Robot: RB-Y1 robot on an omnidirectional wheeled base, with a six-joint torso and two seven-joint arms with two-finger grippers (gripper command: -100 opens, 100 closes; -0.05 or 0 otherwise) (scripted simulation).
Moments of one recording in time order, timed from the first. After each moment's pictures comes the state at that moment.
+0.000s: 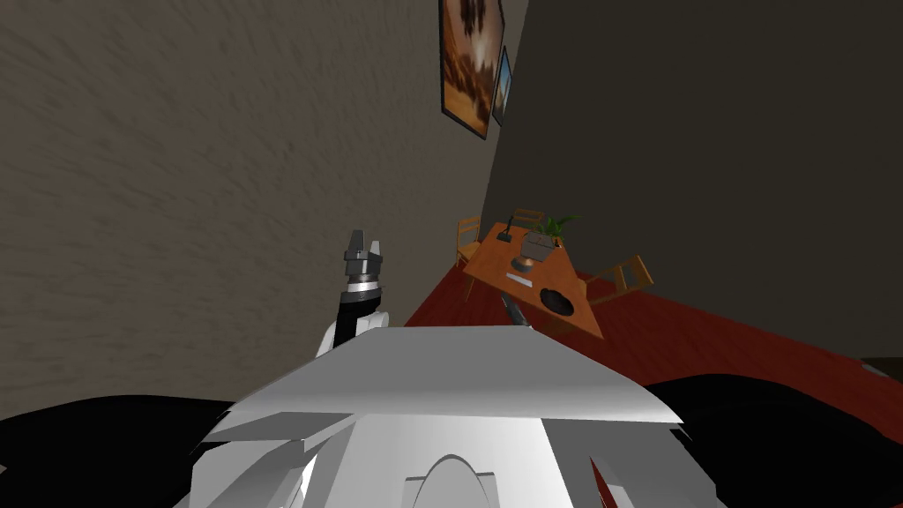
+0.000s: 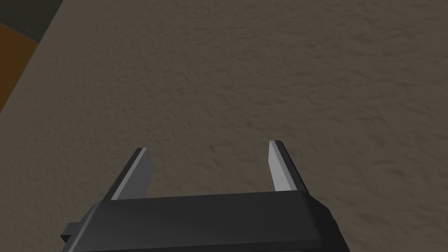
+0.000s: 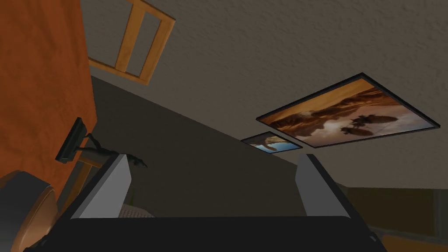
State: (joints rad) left arm 0.50 -0.01 -0.02 -2.33 -0.12 -0.38 0.04; right arm 0.57 -0.52 0.23 -1.55 -0.13 -0.77 0.26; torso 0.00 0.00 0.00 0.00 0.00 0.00
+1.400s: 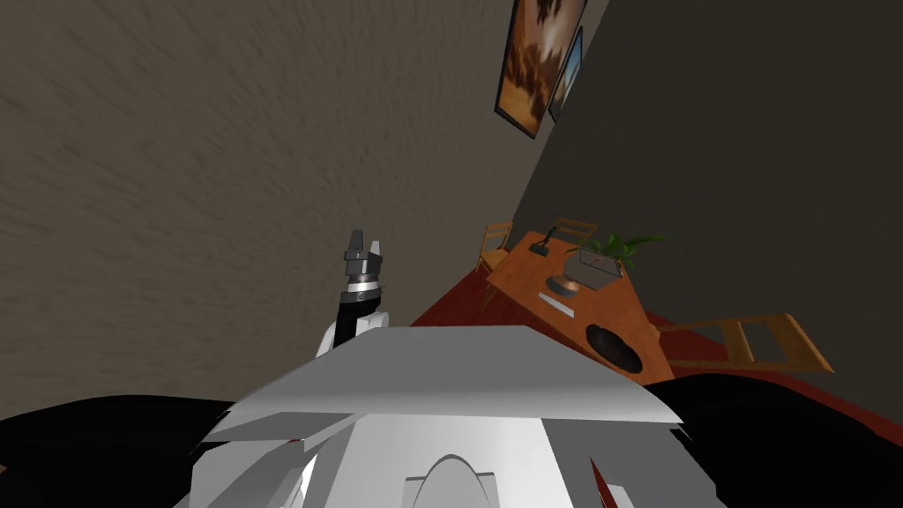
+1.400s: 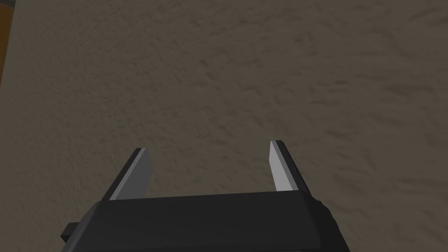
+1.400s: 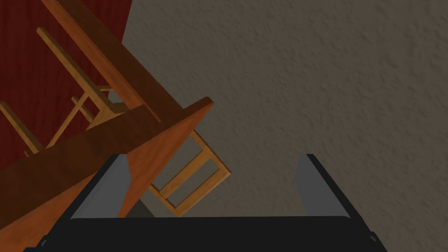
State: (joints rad) left arm 0.50 -0.01 -0.02 -2.33 -0.12 -0.38 0.04; right arm 0.60 -0.75 0.37 -1.15 -0.06 -0.79 0.31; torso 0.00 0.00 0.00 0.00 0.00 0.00
